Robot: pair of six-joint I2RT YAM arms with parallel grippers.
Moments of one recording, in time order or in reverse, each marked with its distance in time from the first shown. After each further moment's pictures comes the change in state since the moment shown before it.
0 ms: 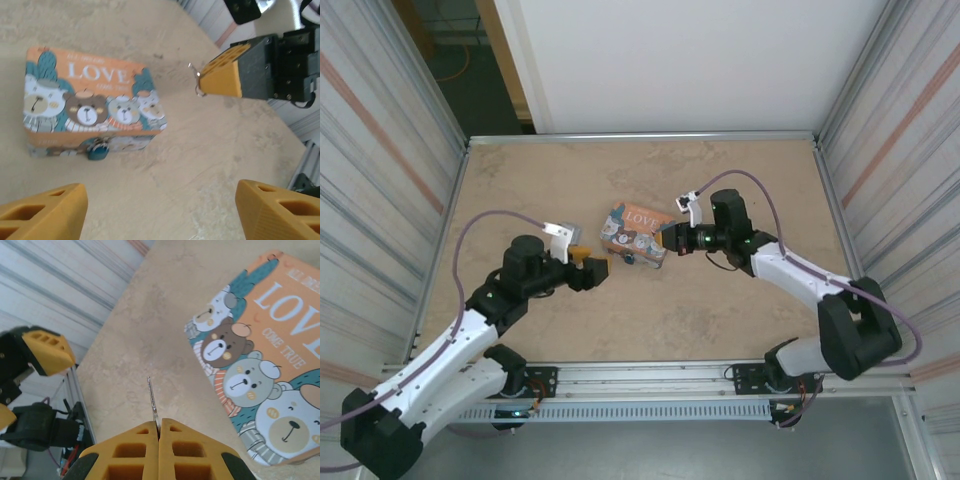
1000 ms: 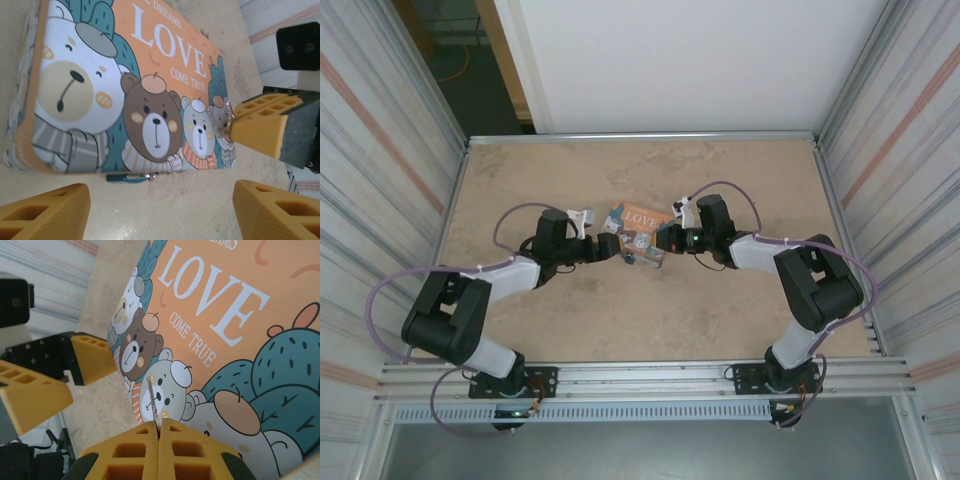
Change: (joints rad) left arm 0.175 0.707 0.092 0.441 0.267 -0.212; right arm -0.013 0.278 0.008 0.185 0.039 0.158
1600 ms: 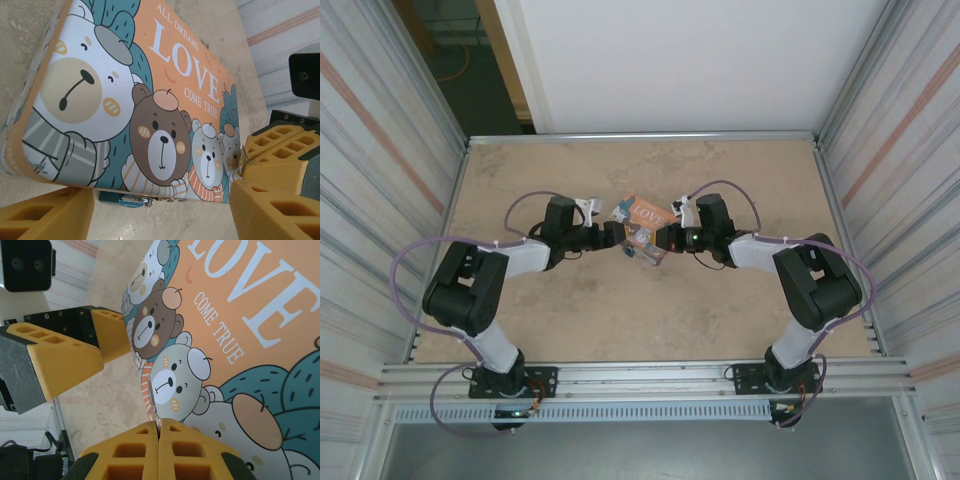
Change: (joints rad) left arm 0.015 0.167 0.137 0.021 0.050 0.030; right arm 0.000 0.008 0.007 0.001 0.003 0.001
